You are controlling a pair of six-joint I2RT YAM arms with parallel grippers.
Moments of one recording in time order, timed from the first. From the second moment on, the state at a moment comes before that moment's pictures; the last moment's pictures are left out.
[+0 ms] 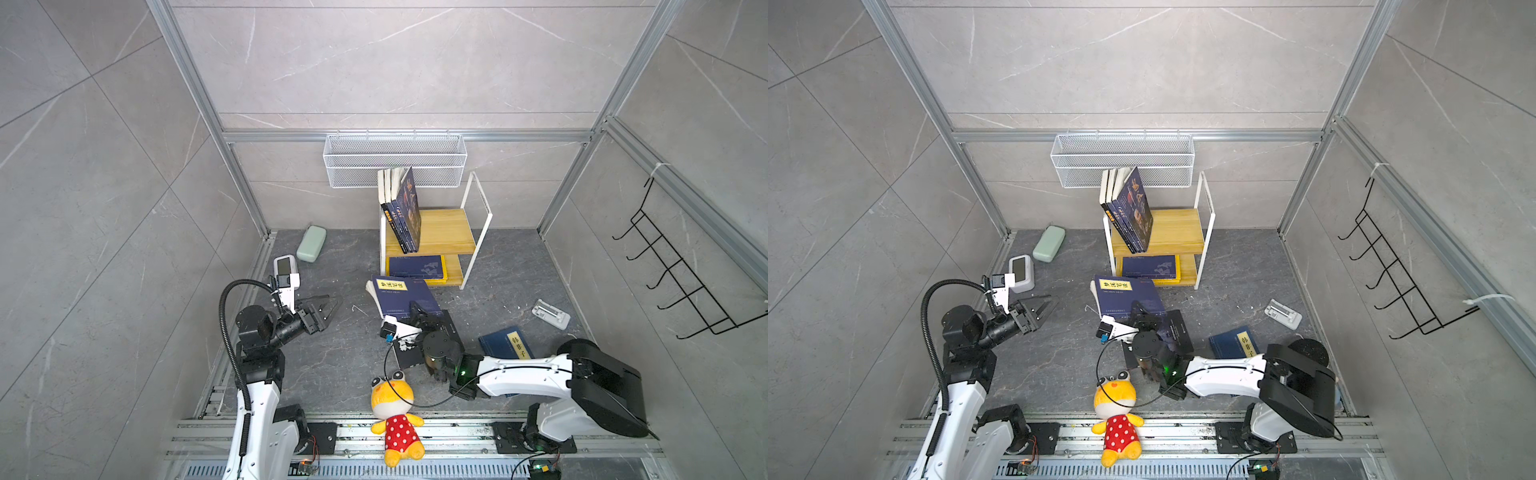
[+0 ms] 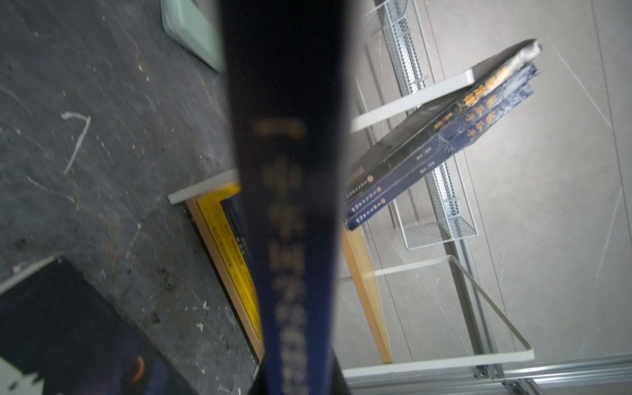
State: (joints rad) left arm 0.16 0.71 0.48 0.10 1.07 -0.61; right arm 1.14 1.45 0.66 0.61 0.86 -1.03
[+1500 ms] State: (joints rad) left arm 0.11 0.68 0.51 -0.35 0.64 -0.03; right arm 0.78 1.79 1.00 0.50 0.81 -1.27
